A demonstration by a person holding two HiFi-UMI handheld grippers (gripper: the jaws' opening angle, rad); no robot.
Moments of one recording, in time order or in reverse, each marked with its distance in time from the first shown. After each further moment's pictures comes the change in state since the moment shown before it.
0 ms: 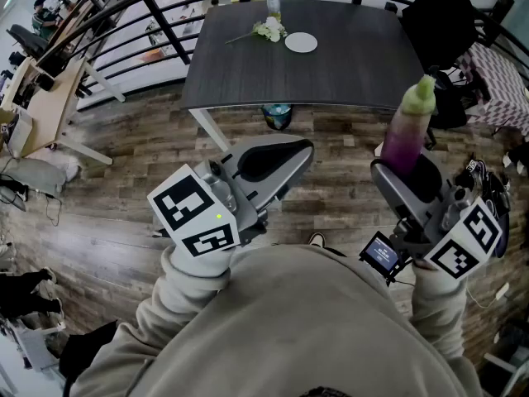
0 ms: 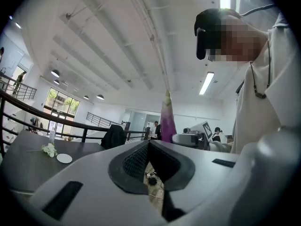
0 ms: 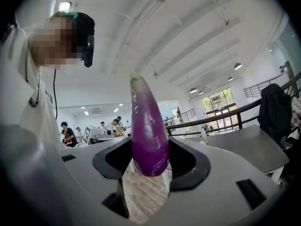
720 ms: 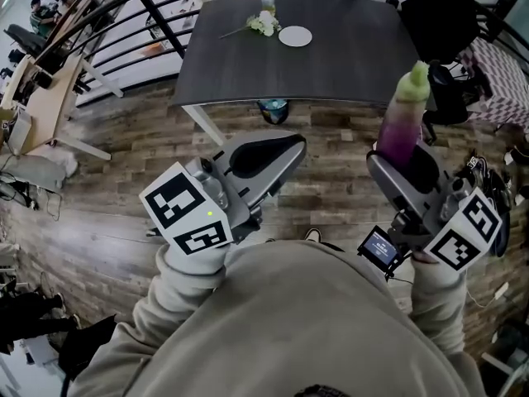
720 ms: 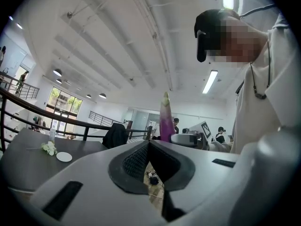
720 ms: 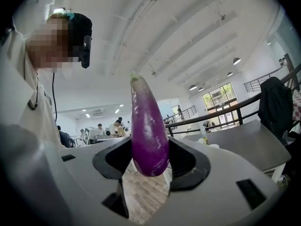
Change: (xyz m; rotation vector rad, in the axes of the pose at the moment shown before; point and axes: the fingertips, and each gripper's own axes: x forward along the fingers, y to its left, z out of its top) left arm 0.026 0.010 -0.003 -0.004 0.014 0.028; right arm -0.001 -0.035 0.003 0.040 0.008 0.024
